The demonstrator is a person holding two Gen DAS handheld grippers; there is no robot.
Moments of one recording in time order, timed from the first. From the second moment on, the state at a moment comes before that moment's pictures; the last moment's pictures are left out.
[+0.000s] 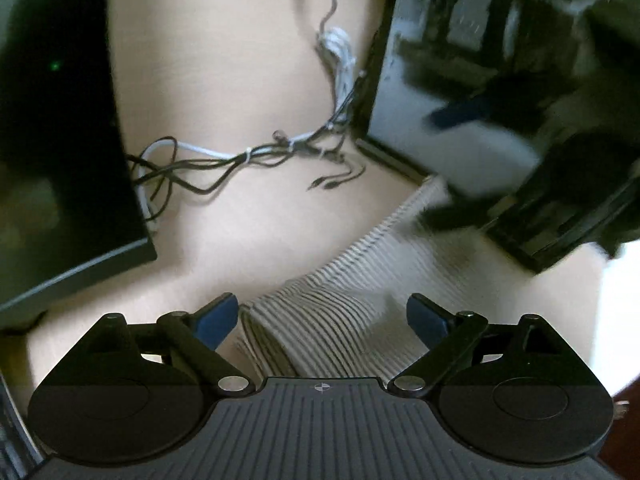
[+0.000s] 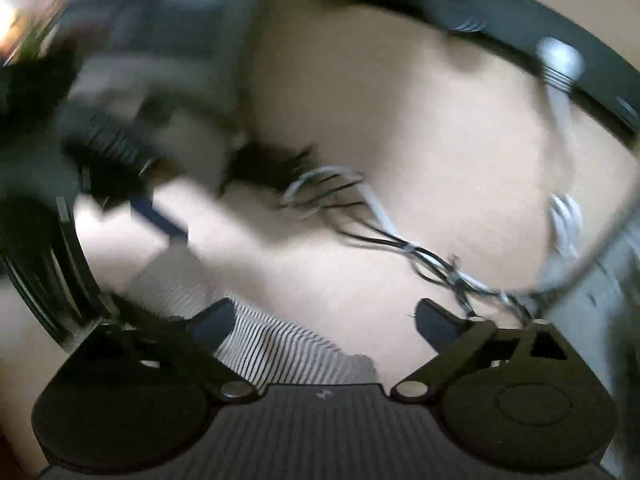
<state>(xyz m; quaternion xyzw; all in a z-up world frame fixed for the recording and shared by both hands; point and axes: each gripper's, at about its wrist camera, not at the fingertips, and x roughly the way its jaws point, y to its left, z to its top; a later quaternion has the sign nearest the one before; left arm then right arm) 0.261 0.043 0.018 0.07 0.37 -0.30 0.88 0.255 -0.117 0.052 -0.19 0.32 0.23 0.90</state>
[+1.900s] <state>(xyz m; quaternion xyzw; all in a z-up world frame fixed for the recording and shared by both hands) 0.215 0.074 0.018 -0.11 0.40 -0.44 0.80 0.262 -0.165 -0.011 0.09 0.42 0.10 0.90</state>
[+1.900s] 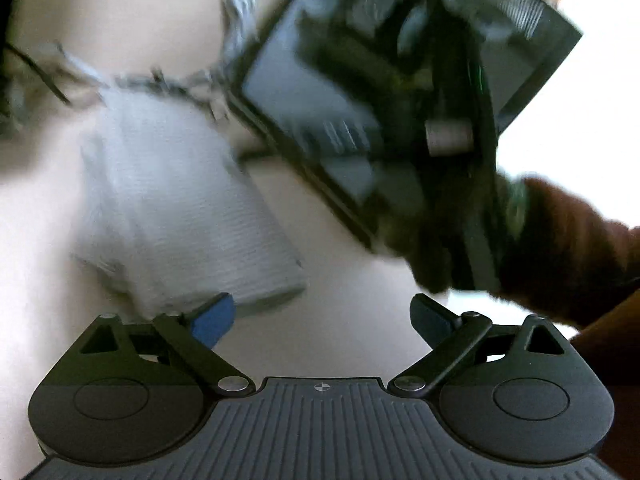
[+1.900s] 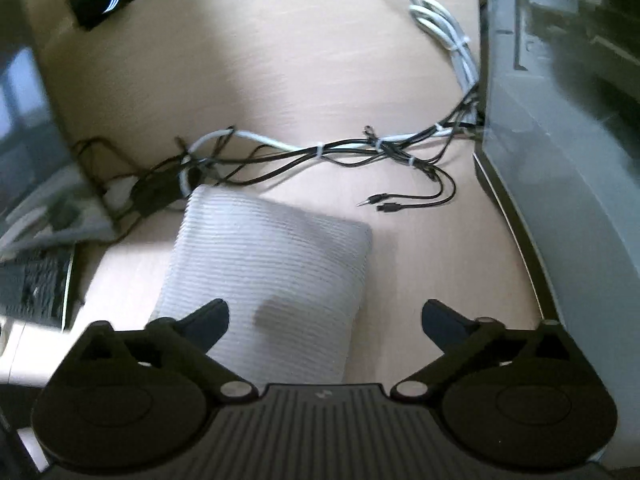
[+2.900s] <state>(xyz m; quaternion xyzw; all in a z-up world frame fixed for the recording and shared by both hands) 0.242 0.086 -0.044 -0.16 0.48 -0.27 0.82 0.186 -0.101 0.001 -0.15 0.30 0.13 0.93</state>
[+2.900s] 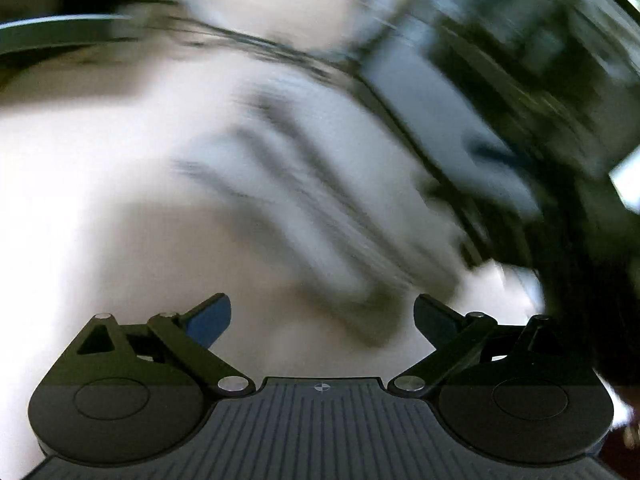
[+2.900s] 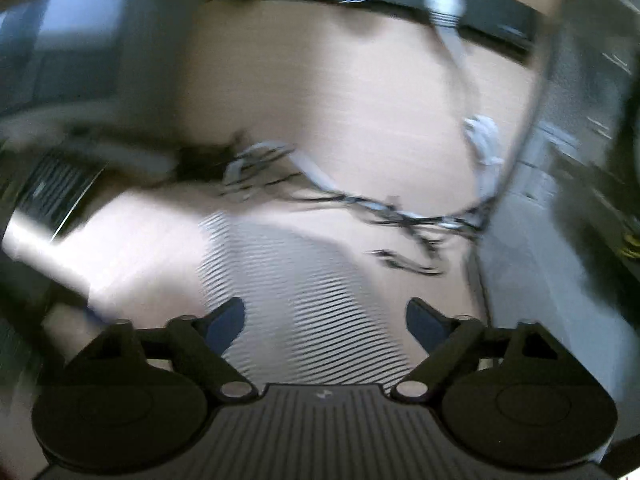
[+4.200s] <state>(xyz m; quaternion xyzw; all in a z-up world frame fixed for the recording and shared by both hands) 0.282 0.059 -0.056 -0.22 0.48 -0.29 0.80 0.228 -0.114 0.011 0.01 0.39 0.20 0.90</state>
